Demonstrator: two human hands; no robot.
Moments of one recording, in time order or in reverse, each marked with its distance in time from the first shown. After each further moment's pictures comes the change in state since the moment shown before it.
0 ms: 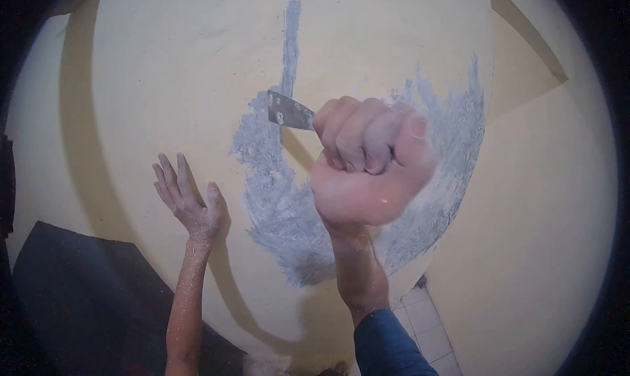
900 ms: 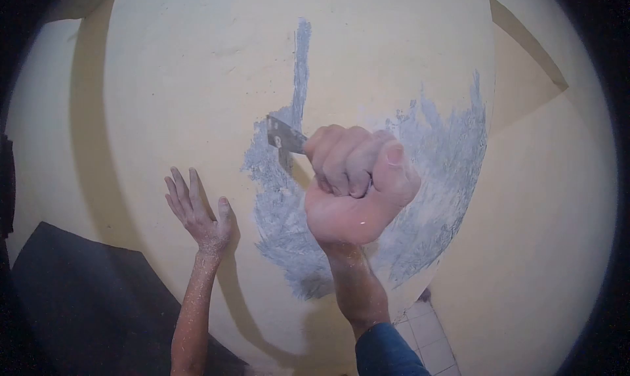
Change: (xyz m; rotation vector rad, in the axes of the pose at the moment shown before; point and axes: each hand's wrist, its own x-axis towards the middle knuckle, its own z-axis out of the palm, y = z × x) left_hand -0.001 0.000 -0.001 0.005 -0.025 -0.009; right_hand -0.007 0.008 0.015 -0.042 0.045 0.005
